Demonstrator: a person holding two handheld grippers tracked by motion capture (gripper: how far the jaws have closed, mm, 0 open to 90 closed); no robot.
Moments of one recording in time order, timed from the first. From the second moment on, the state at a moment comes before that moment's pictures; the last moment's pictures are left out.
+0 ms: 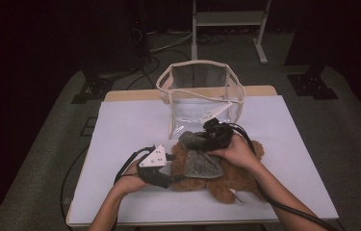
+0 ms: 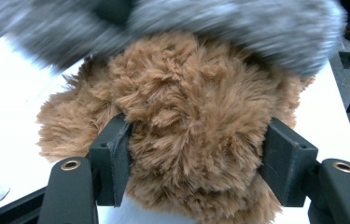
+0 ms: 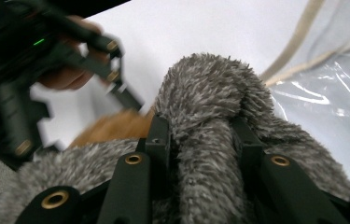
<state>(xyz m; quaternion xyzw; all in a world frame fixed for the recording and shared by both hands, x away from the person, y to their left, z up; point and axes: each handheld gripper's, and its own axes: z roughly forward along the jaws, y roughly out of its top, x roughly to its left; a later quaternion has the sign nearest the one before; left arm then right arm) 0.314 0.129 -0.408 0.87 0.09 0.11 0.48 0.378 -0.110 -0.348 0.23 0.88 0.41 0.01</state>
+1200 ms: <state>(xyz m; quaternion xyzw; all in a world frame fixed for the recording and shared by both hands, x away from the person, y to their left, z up) 0.319 0.133 -0.410 0.86 0.12 0.11 0.49 0.326 -0.106 -0.347 0.16 0.88 0.45 0.03</state>
